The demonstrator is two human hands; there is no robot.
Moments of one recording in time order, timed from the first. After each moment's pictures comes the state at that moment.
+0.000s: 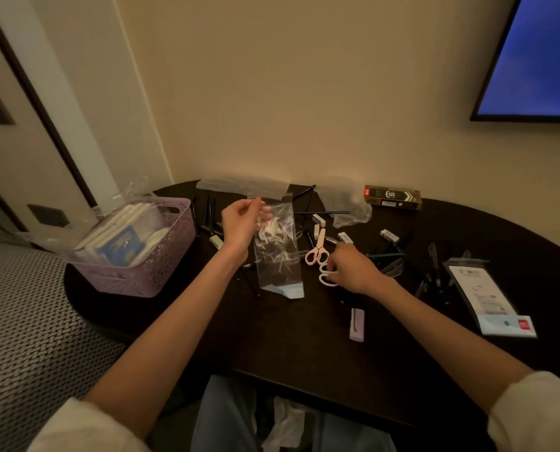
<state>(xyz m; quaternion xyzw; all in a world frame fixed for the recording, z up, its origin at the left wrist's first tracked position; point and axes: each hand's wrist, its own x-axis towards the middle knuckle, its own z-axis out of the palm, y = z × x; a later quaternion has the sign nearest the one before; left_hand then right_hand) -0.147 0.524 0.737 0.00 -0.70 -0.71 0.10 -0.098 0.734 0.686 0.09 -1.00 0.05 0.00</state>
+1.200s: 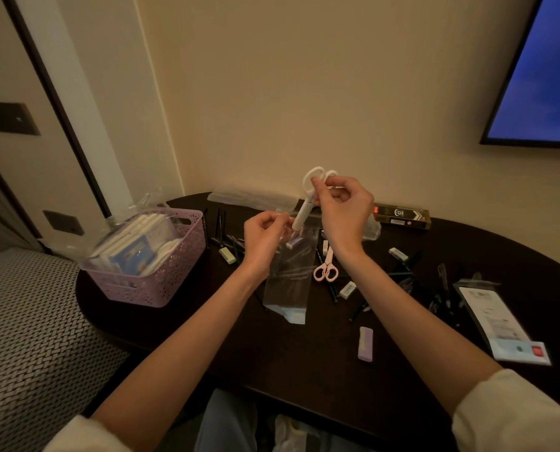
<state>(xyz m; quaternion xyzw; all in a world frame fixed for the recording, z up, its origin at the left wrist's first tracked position) -0.116 0.538 0.755 -0.06 -0.68 -0.72 0.11 -0.106 0.654 0.794 0.00 -0.64 0.65 0.41</state>
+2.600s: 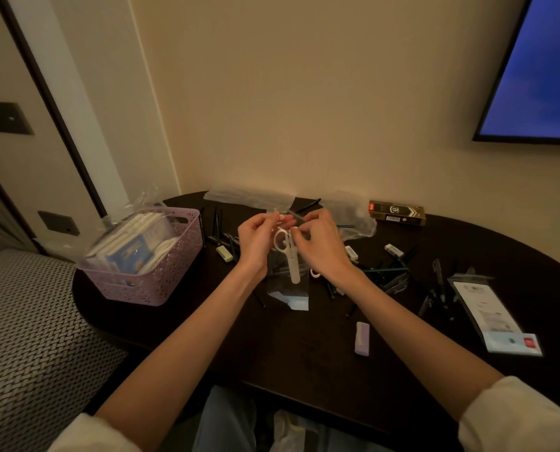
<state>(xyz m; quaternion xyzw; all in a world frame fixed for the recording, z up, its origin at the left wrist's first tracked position) -0.121 0.534 0.742 -0.05 -0.58 -0.81 0.06 -0.094 0.656 0.753 0.06 -0.92 0.30 0.22</state>
